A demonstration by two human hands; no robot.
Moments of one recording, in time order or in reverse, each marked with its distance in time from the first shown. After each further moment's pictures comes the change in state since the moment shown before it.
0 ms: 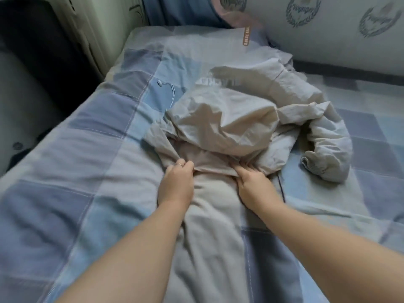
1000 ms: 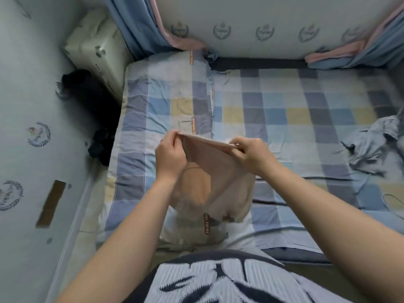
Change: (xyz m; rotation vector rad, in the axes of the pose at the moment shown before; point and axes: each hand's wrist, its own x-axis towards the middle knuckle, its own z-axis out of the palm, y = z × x) left_hand -0.287 0.266 -0.568 -0.636 0.043 -0.010; right_hand -0.388 -0.211 -0.531 0.257 -0.039 0.130
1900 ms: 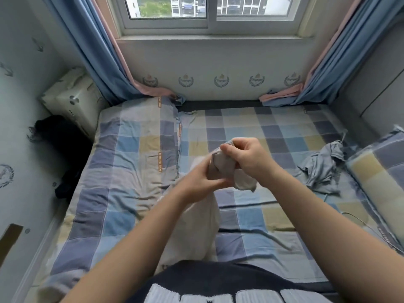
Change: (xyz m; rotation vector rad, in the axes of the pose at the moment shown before) left_hand -0.085 0.164 0.150 -0.369 -0.790 0.111; right_hand -0.097 0.071 -0.167 0.536 0.167 -0.029
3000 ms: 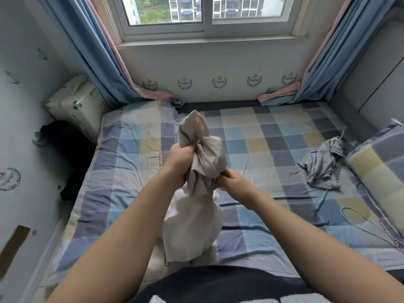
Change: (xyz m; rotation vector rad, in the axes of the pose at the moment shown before) left_hand 0.011 0.028 -0.013 -0.396 0.513 -0.317; right_hand -0.041 0.072 0.042 0.230 -0.215 0.249
